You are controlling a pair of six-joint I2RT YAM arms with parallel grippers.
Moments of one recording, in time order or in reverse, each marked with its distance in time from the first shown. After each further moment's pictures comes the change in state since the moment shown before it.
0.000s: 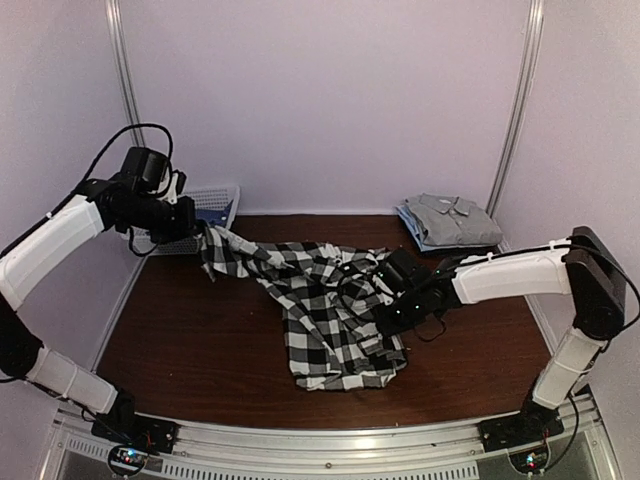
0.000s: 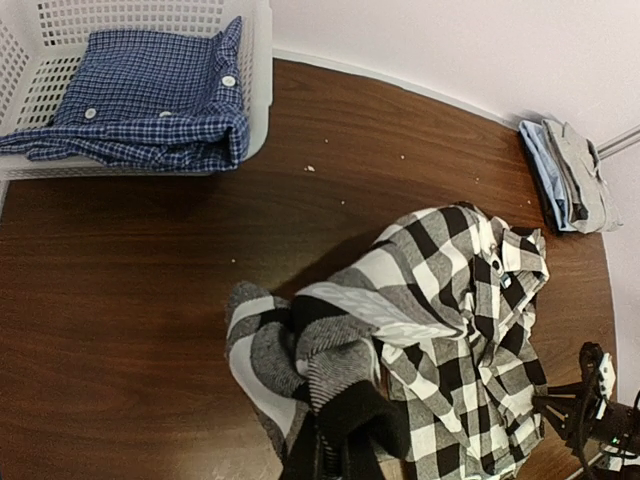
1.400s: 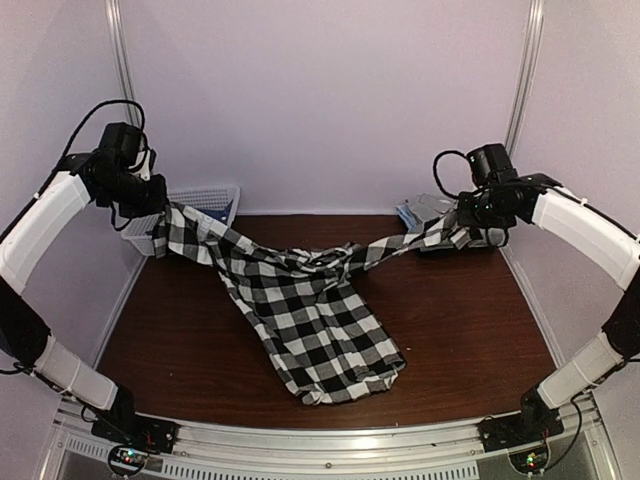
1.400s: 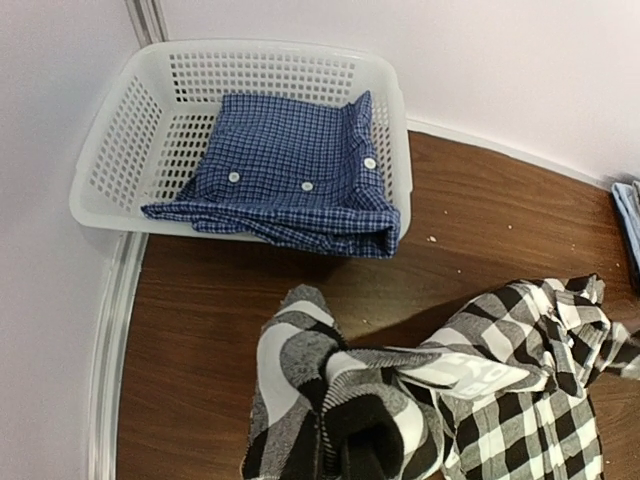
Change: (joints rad) left arm 0.142 0.034 0.198 -0.166 -0.170 0.153; right arm -0.391 -0.269 0.293 -0.290 0.308 -0.051
